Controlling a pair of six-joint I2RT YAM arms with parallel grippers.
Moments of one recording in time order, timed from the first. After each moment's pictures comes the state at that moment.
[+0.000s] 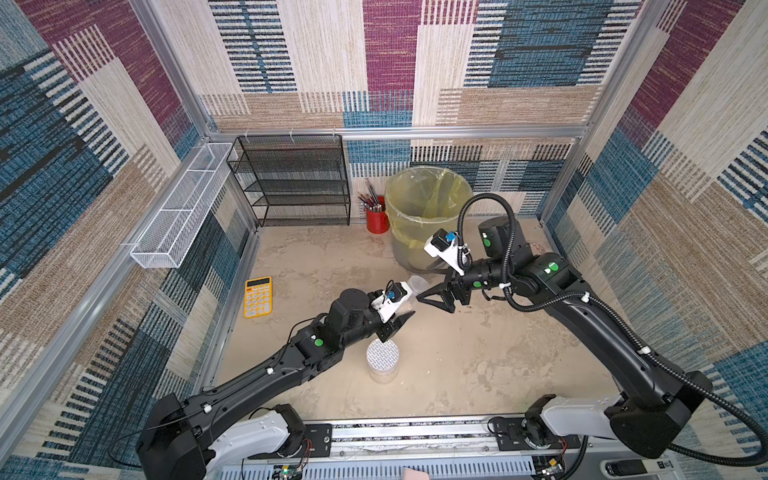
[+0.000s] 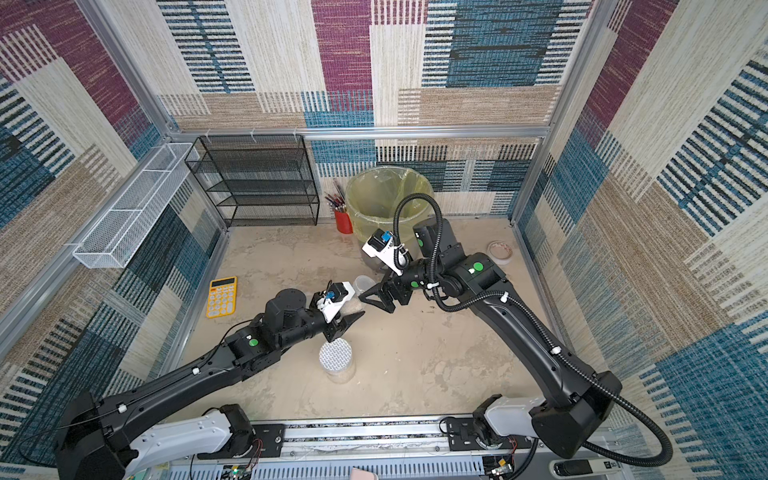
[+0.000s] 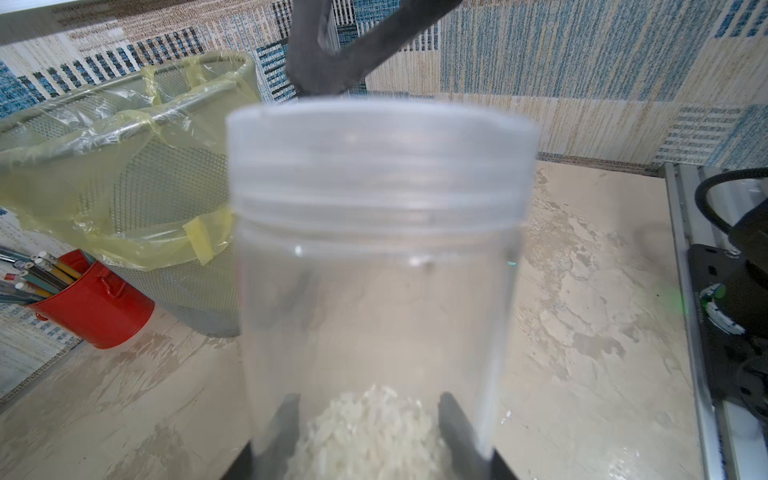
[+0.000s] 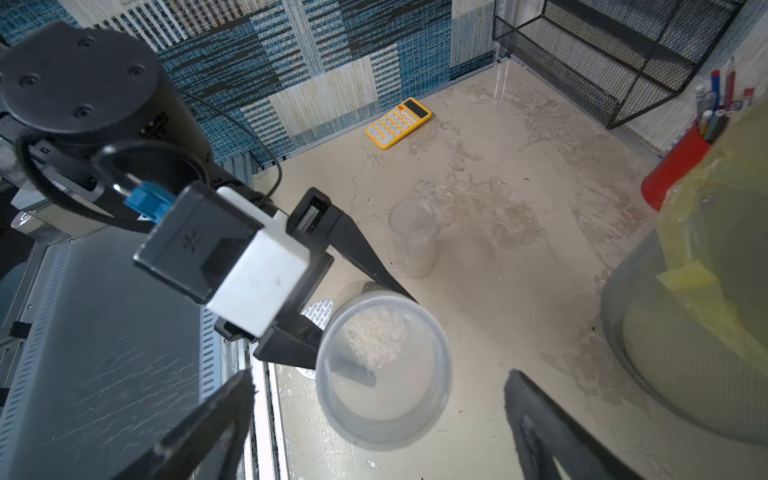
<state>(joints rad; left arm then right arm) -0.83 1.09 0.75 -0.01 0.08 0.22 0.57 1.30 1.48 -0.83 -0.62 -0.22</state>
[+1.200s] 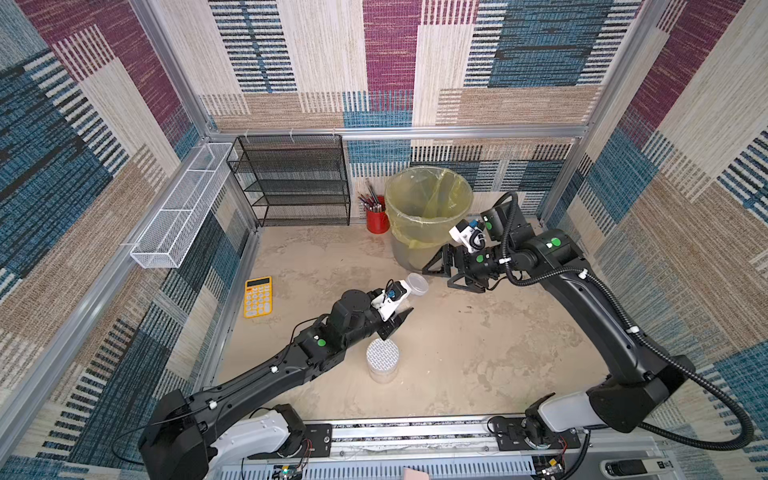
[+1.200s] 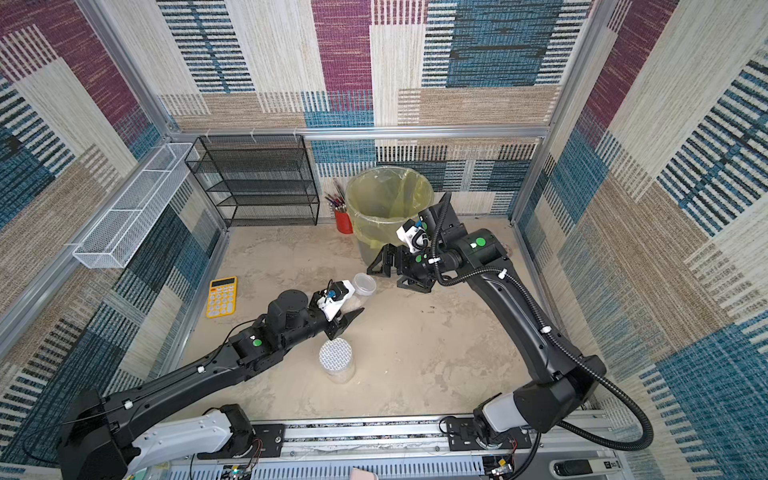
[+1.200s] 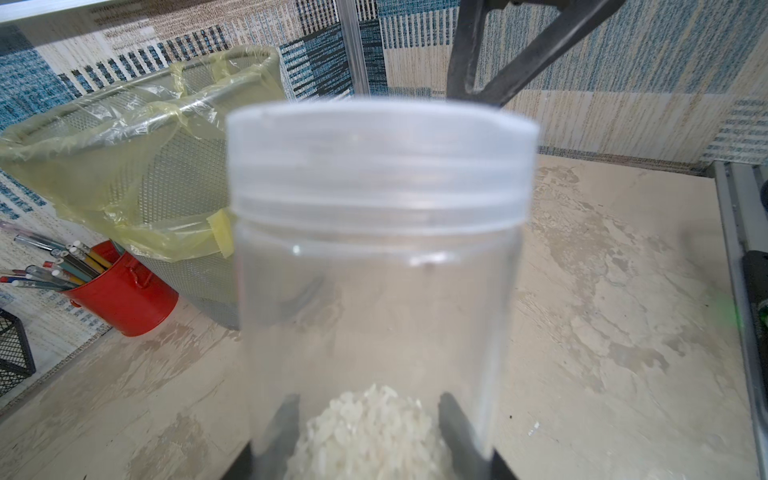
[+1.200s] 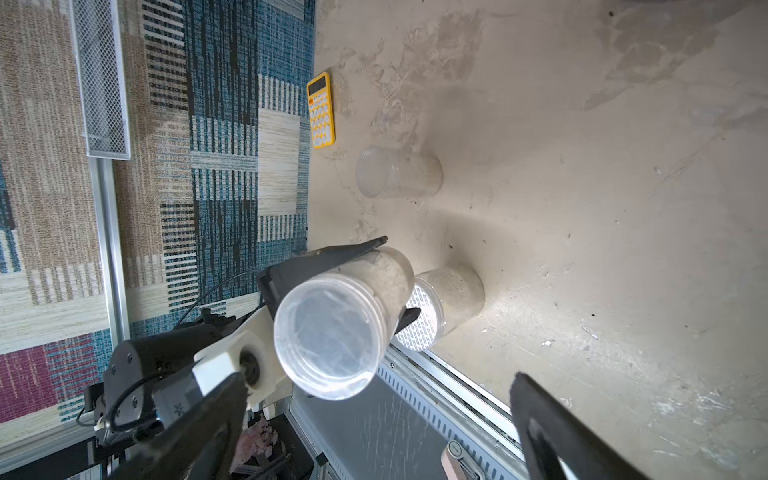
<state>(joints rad) -0.83 1.11 0.73 0.05 0.02 0.22 0.48 1.47 1.71 -1.16 -0.60 0.65</state>
